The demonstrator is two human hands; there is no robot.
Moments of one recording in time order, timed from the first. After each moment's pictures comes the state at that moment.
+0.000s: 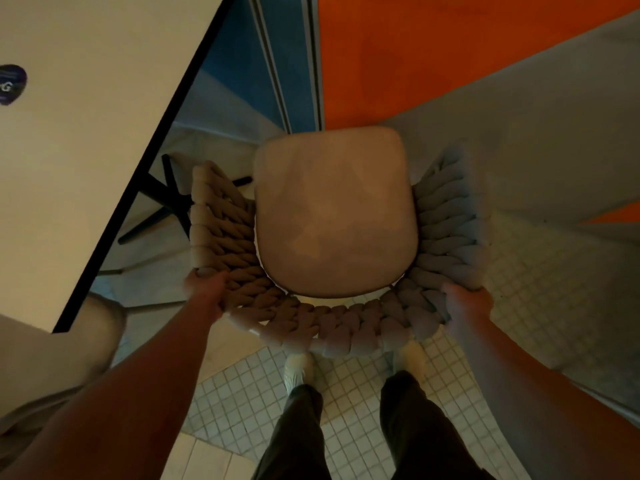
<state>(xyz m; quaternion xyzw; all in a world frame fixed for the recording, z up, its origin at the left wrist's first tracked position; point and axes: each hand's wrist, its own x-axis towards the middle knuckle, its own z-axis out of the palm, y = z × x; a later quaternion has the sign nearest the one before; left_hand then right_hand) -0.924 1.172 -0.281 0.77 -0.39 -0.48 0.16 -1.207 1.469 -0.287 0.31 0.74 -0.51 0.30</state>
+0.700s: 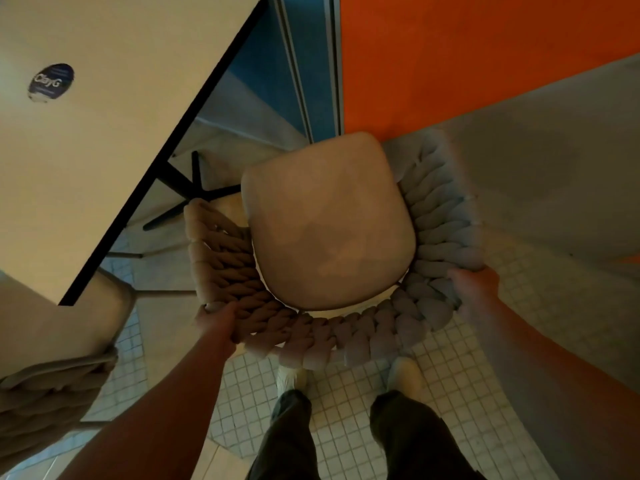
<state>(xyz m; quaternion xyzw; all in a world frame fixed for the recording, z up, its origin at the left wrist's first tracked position) -0.926 1.261 -0.290 0.81 -0.30 -0.46 0.23 -1.300 1.453 -0.300 0.14 0.80 -0.47 0.35</state>
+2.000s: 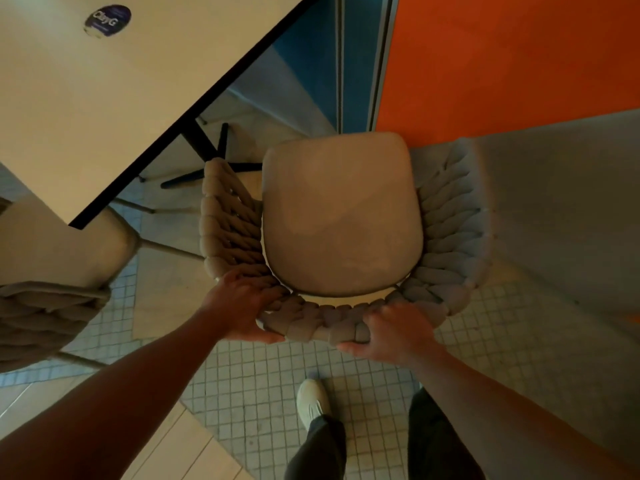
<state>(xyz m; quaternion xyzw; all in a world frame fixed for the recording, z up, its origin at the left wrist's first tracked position) -0.926 1.305 -0.257 0.27 -0.93 -0.04 -0.26 -1.197 1.465 -0.266 -0.73 0.66 -0.01 0.14</state>
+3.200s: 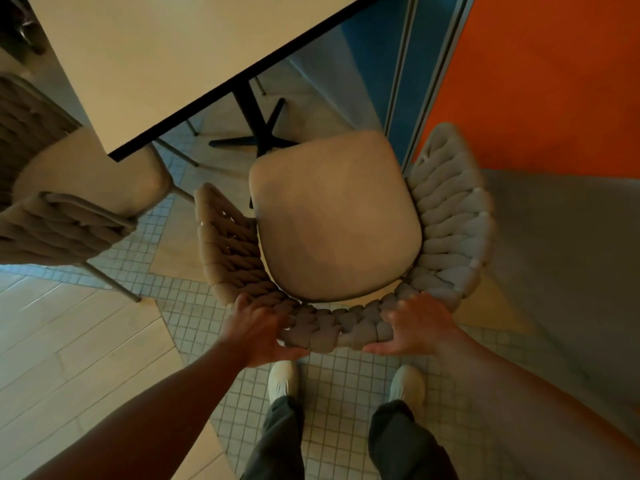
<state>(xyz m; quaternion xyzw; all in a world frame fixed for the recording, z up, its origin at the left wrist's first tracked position) -0.995 1.438 -0.263 0.47 -0.87 -0.06 -0.15 -1.302 1.441 -0.231 -0.84 0.47 0.18 0.20</state>
